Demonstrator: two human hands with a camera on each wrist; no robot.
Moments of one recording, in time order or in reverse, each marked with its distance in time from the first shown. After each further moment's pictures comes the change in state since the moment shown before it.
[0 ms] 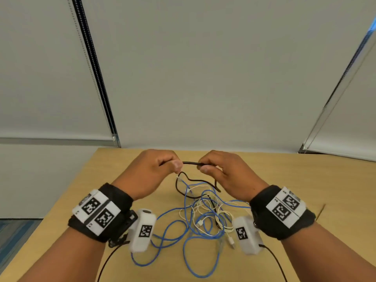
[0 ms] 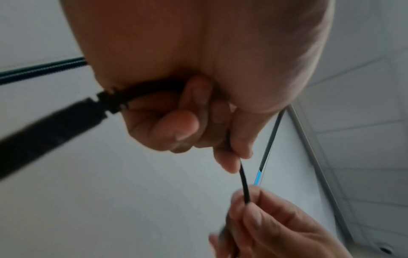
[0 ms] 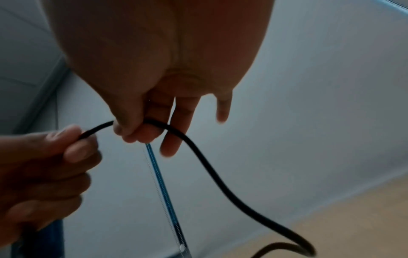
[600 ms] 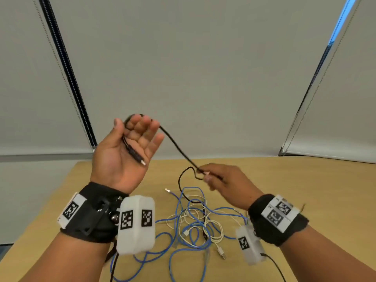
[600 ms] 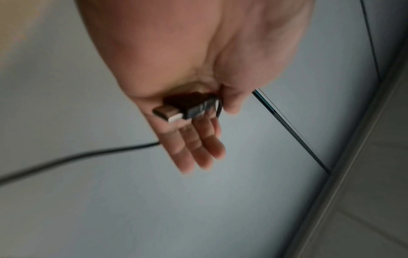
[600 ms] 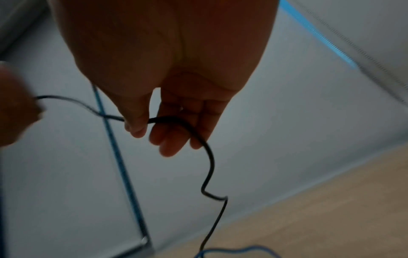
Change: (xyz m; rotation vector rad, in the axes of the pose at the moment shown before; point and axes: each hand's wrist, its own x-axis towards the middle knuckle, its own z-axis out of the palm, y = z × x) left_hand 0.041 0.024 -0.007 -1.660 0.200 -0.047; right_hand -0.025 0.044 -0.012 0.101 0.065 0.182
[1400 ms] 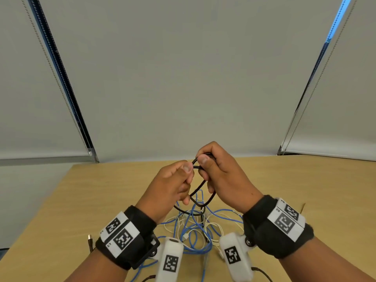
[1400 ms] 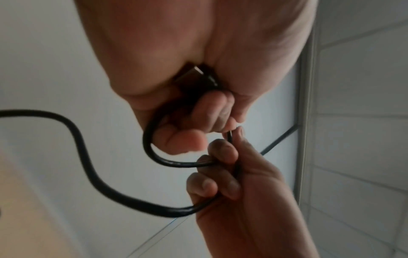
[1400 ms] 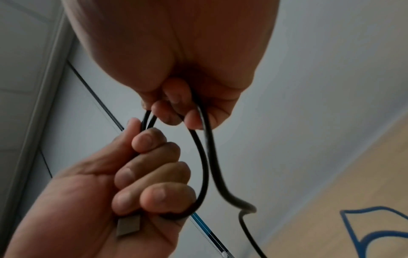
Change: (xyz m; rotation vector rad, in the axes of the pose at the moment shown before) left_hand -0.019 -0.087 0.001 0.757 -0.152 -0.188; right_hand 0.002 -0.051 -0.009 0.437 0.123 -0.023
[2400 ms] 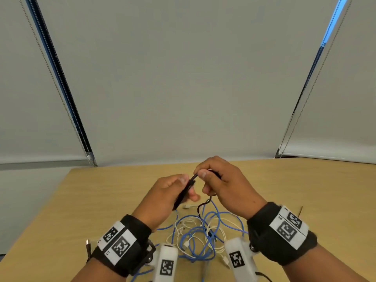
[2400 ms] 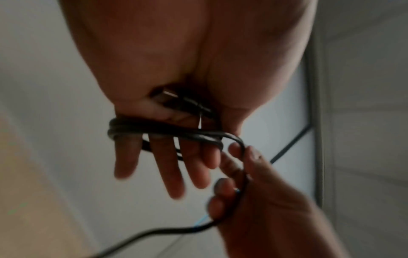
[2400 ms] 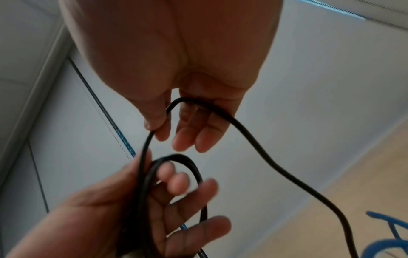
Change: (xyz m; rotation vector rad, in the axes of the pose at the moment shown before) left_hand 0.001 -0.024 -0.017 0.213 0.037 -0.083; right_hand -0.009 0.011 -0.011 -0.143 0.004 0.062
